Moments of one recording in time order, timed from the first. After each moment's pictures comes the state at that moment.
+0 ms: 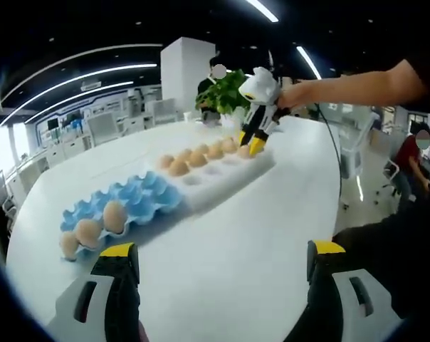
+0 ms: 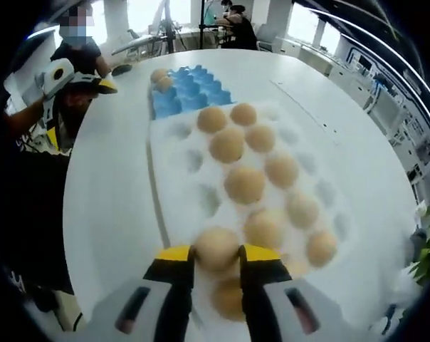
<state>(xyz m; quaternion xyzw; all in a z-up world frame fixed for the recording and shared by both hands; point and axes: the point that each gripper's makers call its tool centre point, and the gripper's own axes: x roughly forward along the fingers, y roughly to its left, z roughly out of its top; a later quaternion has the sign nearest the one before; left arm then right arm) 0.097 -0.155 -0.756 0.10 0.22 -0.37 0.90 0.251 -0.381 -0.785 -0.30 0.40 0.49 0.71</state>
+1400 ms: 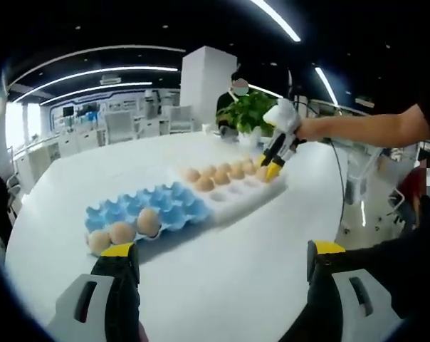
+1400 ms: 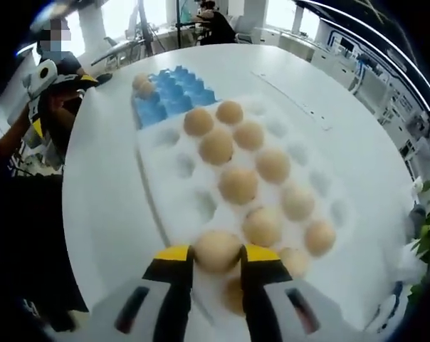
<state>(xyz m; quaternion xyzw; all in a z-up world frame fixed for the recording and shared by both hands) 0.105 -0.116 -0.716 0.04 0.21 -0.34 0.92 0.241 -0.375 -0.772 -0.28 0.43 0.45 0.74</state>
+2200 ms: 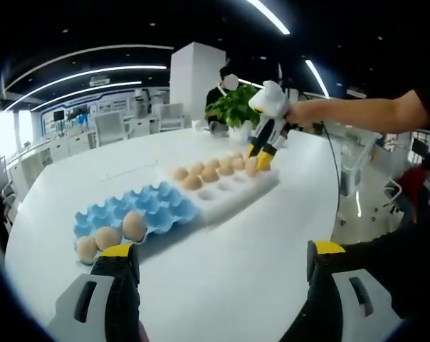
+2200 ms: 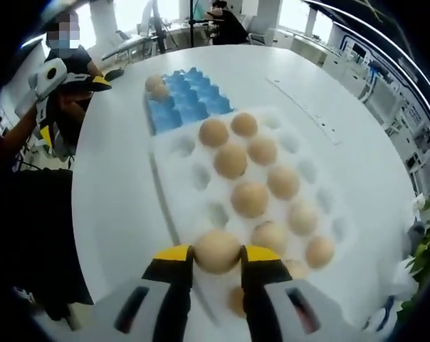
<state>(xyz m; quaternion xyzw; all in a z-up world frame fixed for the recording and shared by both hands) 0.102 -0.138 -0.721 0.05 0.22 -0.36 0.90 0.241 -0.363 -0.764 -0.30 0.43 0.47 0.71</state>
